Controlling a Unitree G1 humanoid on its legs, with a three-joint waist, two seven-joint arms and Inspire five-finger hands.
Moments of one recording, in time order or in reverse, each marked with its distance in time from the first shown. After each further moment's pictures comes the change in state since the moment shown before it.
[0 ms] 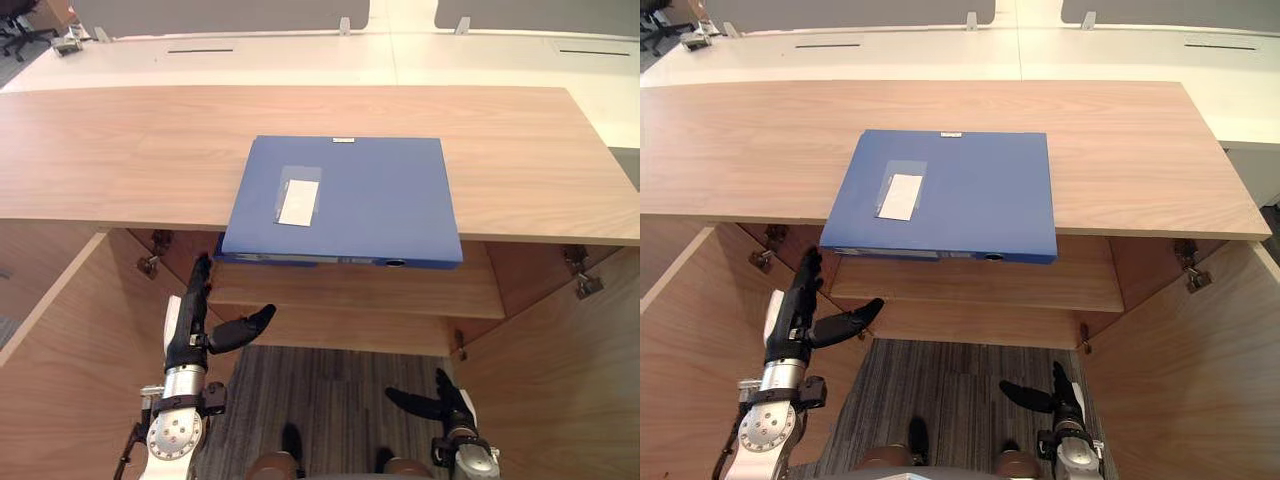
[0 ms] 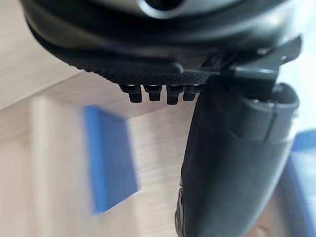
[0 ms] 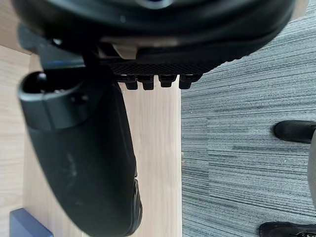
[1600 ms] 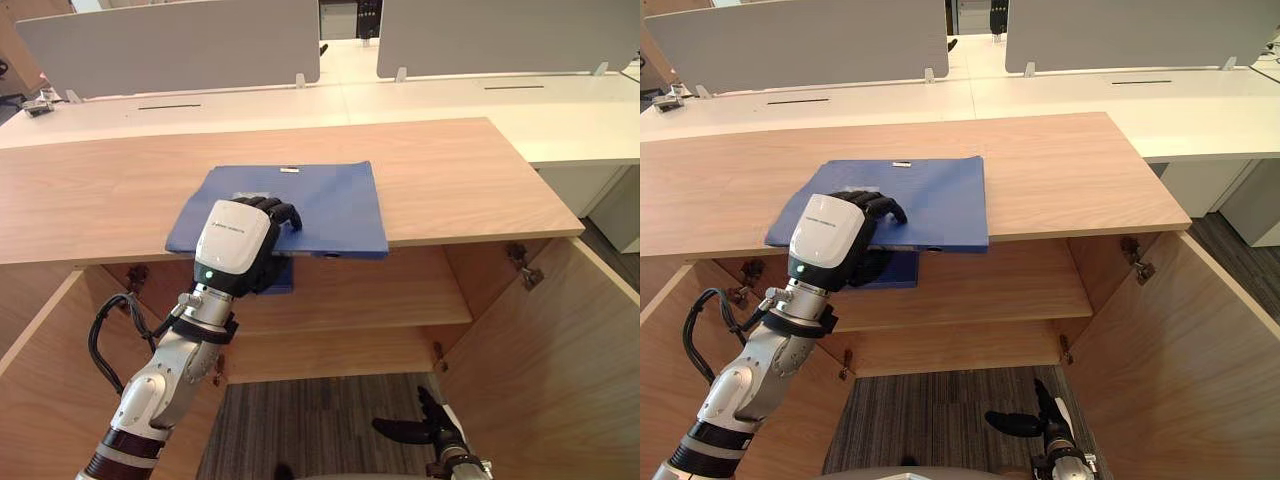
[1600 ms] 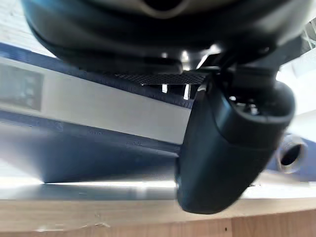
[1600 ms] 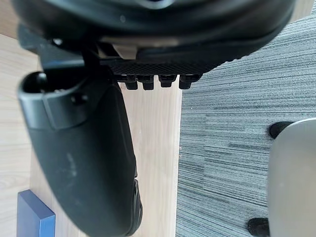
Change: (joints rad) left arm -0.385 0.279 -0.199 -0.054 0.857 0.091 0.130; right arm 0.036 -0.023 0.112 0.038 -0.032 -0.035 0.045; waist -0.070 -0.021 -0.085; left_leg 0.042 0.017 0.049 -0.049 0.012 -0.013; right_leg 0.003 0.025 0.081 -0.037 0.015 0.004
